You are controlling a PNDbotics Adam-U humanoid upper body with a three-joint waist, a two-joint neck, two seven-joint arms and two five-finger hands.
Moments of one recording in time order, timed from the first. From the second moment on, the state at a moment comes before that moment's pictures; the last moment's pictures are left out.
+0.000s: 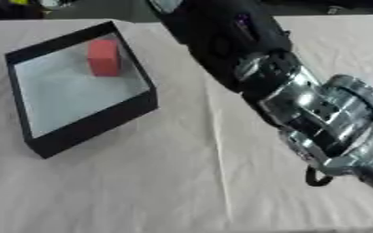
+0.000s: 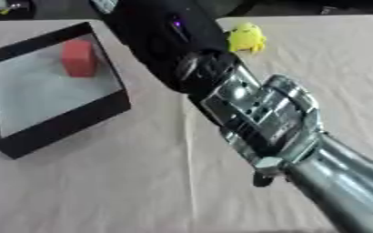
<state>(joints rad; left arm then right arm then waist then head) -0.10 0.20 0.23 -1.88 0.02 0.03 0.04 -1.49 0.07 0.33 -0.89 0.68 -0.18 0.50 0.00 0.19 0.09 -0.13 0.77</state>
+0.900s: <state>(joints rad) -0.10 0.20 0.23 -1.88 0.02 0.03 0.07 -1.42 0.13 0.37 -0.70 0.79 -0.27 0.55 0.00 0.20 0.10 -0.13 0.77</state>
